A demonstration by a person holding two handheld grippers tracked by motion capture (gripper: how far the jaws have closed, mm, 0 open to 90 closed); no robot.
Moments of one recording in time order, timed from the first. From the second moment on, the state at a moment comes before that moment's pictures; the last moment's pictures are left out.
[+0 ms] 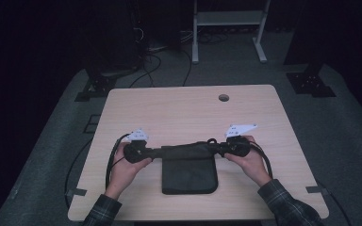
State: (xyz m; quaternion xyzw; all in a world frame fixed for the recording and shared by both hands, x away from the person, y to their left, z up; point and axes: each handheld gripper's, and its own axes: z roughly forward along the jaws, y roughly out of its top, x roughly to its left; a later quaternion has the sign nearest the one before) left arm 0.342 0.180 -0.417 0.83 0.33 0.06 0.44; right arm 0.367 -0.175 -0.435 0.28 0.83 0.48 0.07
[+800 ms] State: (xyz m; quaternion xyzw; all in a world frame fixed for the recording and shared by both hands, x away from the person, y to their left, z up) left arm 0.291 0.172 -0.454 0.87 0.32 0.03 0.37; right arm 0.306 -0.183 -0.467 0.26 0.87 0.43 0.04
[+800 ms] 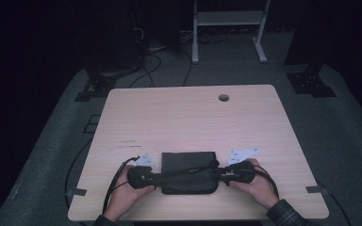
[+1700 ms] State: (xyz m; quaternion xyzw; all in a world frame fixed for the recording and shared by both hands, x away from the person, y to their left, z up) left arm 0.333 0.174 -0.451 0.85 0.34 0.06 0.40; right arm 0.353 -0.196 -0.454 0.28 0.84 0.46 0.07
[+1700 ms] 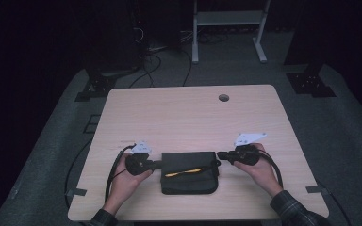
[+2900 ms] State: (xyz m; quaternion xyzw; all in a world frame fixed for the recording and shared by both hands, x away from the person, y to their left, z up) left arm 0.271 0.183 -0.448 0.86 0.31 0.09 0.39; right arm 0.294 -0.188 -0.463 0.22 0.87 0.45 0.05
